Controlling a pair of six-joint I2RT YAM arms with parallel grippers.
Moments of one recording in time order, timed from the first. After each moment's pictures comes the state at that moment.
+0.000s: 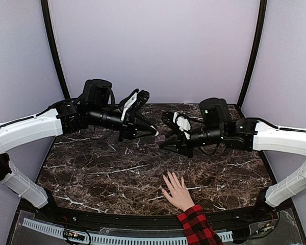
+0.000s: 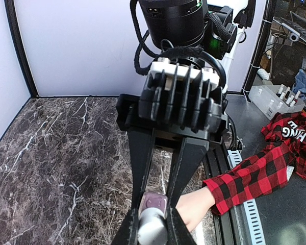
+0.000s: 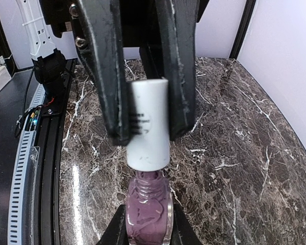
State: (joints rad) left arm -0.84 1.42 1.24 -0.23 0.68 0.23; right arm 0.96 1.33 1.02 -0.15 -0.37 -0.26
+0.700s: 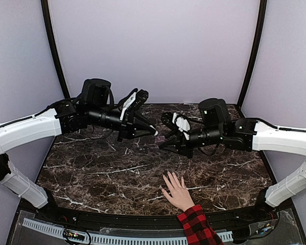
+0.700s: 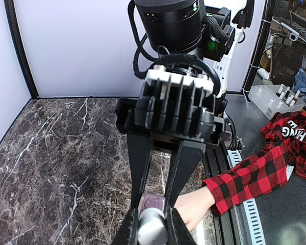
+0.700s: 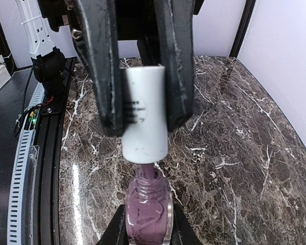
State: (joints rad) left arm -0.84 1.42 1.24 -0.24 0.68 0.23; right arm 0.96 1.33 1.02 -0.15 -0.36 -0.26
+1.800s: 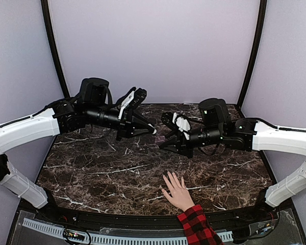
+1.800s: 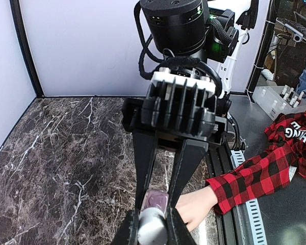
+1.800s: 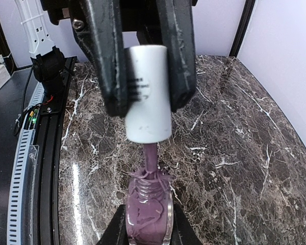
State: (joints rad) left arm -0.83 1.40 1.24 -0.25 0.66 0.23; right arm 0.96 1.33 1.02 -0.16 -0.37 -0.27
